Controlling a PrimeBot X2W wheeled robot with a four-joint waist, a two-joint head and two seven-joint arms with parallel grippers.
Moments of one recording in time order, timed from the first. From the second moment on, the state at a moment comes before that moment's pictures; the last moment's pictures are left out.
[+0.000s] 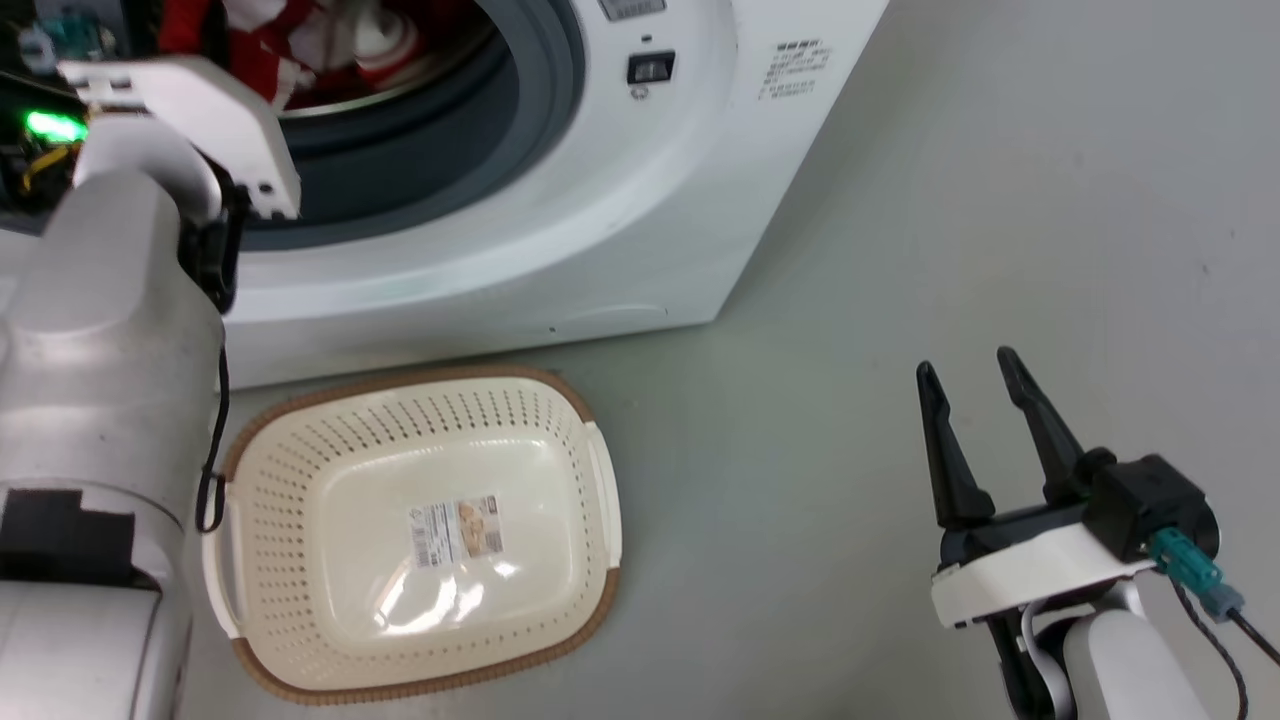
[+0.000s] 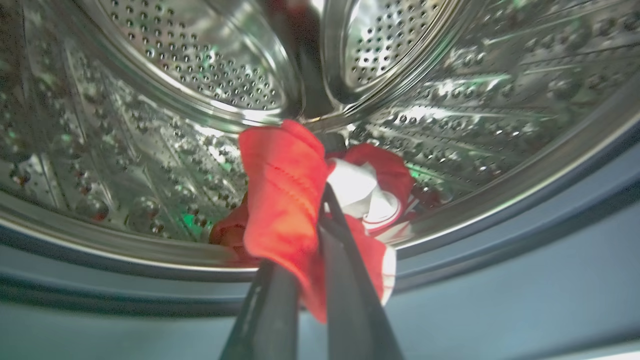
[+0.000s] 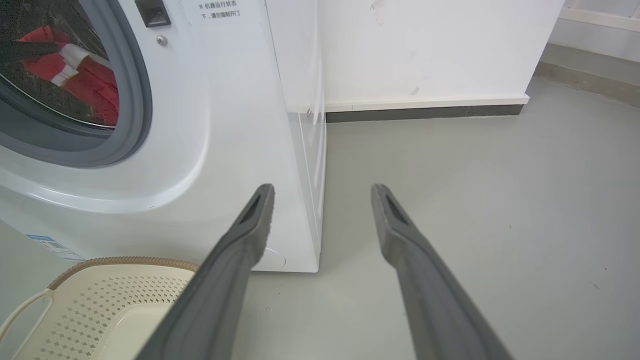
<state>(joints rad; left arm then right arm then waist) -1.21 0.30 -0.26 1.20 -0.32 -0.07 -0.16 -0.19 -0.05 0.10 0.15 0.14 0.13 -0.26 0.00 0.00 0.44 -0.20</state>
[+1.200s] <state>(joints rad) -0.51 0.27 -0.19 0.09 -0.35 0.03 -0.21 -0.03 -0.05 0.02 0.16 0.09 0.13 -0.23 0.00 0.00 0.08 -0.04</state>
